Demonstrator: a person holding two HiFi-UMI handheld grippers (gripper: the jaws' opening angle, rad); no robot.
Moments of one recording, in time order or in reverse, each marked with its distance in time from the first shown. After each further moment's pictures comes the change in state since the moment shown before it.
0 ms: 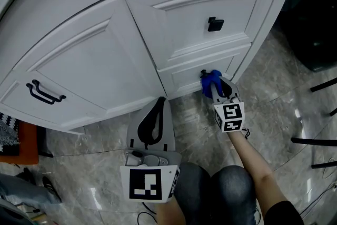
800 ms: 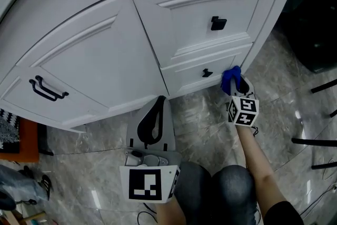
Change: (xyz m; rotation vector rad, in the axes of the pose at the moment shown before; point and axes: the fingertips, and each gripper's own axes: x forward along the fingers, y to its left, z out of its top) left arm -0.008 0.003 0.006 0.013 -0.012 0.005; right arm -0.020 -0.082 -0.015 0.121 0.024 -0.237
